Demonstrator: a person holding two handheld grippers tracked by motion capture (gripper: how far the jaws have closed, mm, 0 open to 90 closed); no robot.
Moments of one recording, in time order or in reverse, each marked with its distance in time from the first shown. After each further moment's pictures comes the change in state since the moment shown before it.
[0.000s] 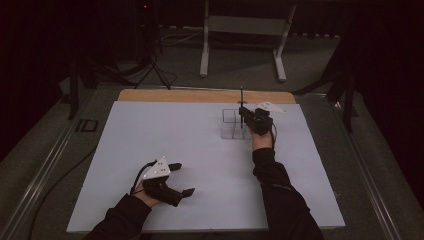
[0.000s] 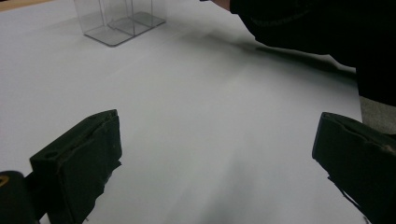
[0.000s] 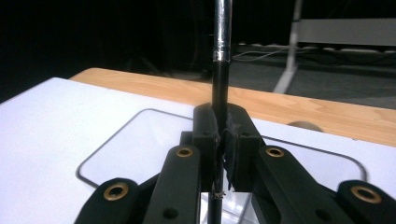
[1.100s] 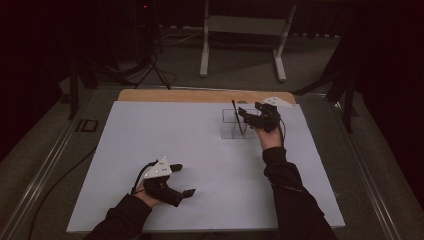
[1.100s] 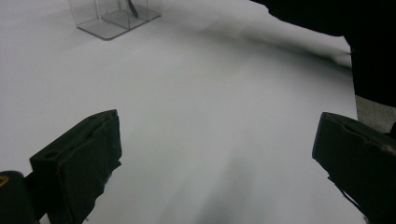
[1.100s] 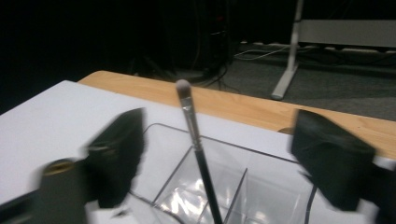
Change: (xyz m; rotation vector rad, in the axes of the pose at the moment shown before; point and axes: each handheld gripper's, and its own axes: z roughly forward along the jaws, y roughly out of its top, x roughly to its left) left arm -0.001 0.000 0.002 0.014 -0.012 -0.010; right arm -0.002 0.027 -0.026 0.019 0.022 -0.007
